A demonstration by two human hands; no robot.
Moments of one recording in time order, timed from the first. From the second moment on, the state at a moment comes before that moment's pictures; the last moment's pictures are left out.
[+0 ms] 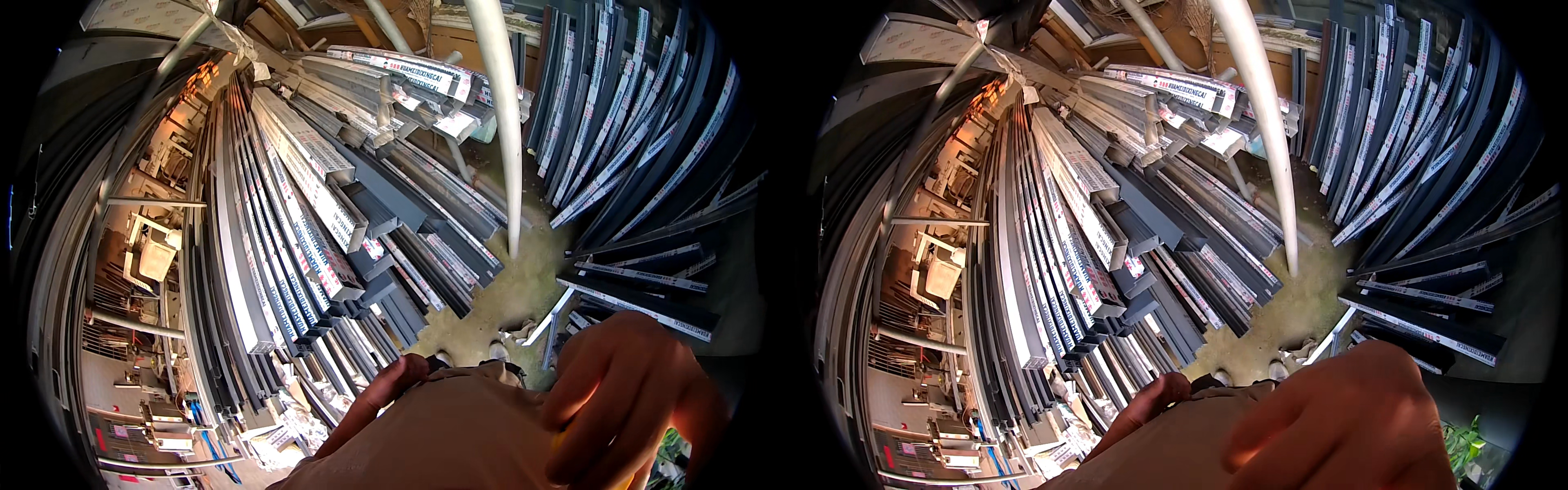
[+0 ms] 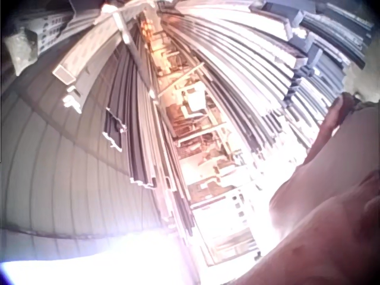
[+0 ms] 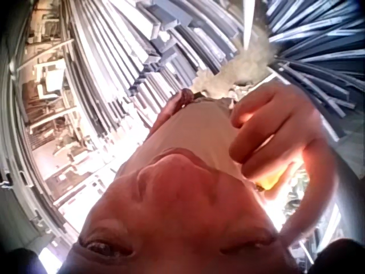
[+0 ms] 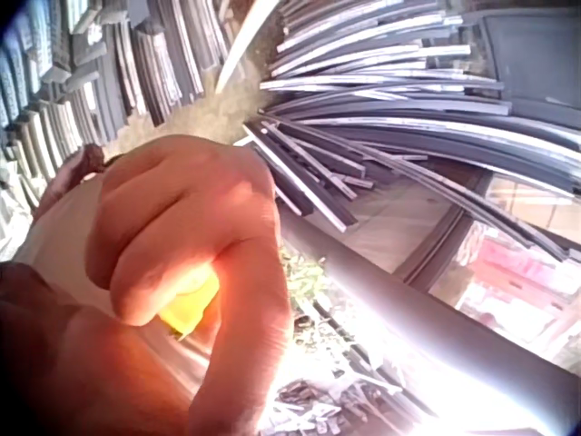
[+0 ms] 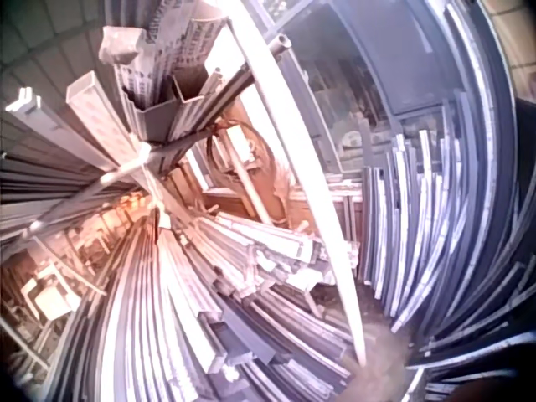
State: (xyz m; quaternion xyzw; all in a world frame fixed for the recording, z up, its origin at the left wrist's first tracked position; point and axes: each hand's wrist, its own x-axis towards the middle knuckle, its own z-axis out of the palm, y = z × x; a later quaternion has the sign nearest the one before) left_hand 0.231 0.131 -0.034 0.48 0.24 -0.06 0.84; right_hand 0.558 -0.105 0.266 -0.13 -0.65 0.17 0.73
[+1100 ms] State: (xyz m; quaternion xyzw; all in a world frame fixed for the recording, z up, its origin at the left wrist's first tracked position) left_hand 0.324 0.074 0.106 0.84 0.10 0.06 0.54; right_hand 0.535 -0.074 0.102 -0.60 -0.57 0.30 0.47
